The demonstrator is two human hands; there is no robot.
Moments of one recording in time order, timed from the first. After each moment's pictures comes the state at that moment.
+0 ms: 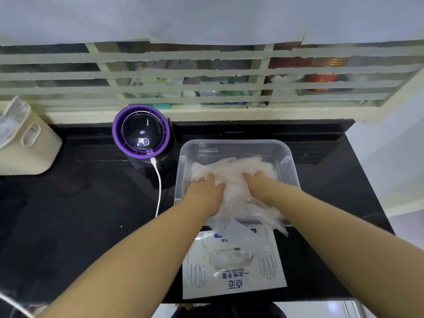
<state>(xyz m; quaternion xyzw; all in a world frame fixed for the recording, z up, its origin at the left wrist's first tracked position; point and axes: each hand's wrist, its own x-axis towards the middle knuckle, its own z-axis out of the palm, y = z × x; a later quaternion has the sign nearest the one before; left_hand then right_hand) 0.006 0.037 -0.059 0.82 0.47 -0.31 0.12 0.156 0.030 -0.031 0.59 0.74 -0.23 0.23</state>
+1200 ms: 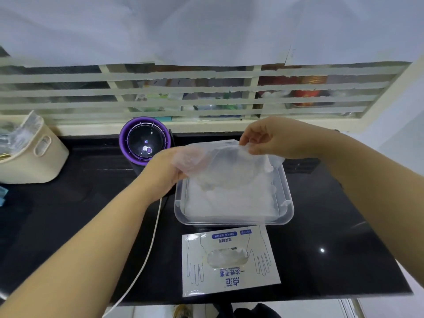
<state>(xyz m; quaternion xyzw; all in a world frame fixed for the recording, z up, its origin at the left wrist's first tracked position) -0.055 0.034 0.039 0.49 0.50 0.30 0.65 0.183 0.031 0.103 0.56 0.76 -0.31 -0.06</state>
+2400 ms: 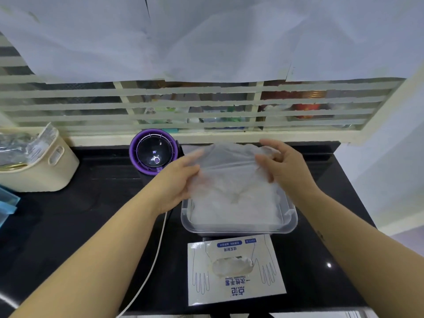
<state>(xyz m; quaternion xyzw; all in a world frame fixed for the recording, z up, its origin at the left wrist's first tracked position) -0.053 0.025 0.048 0.42 0.48 0.31 0.71 0.173 0.001 0.039 0.64 0.50 -0.39 -0.44</state>
